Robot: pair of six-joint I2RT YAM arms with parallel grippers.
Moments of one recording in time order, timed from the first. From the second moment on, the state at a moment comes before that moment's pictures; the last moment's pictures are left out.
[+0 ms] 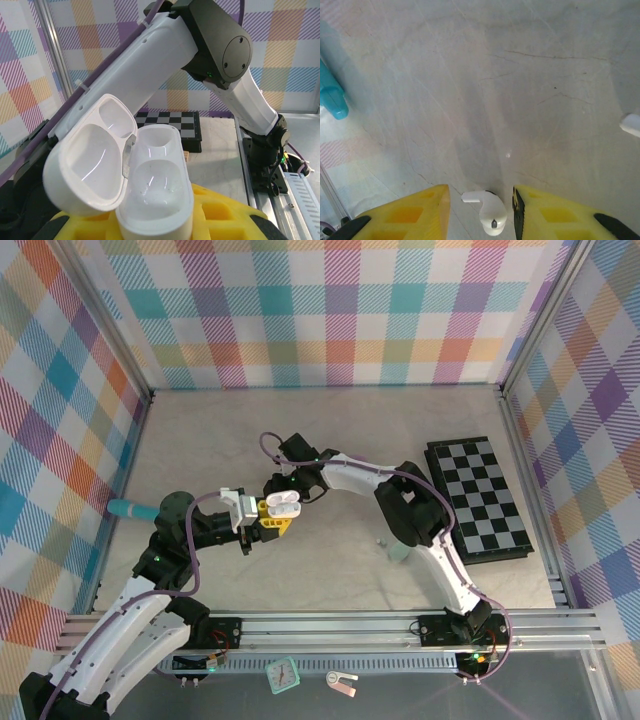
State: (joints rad) left arm -0.45 0.63 0.54 0.05 0.85 0.14; right arm 0.81 2.32 1.77 -0.44 -0.48 0.64
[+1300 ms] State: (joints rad) left arm -0.45 0.63 0.54 0.05 0.85 0.15; right arm 0.82 2.41 1.90 -0.59 -0.55 0.55
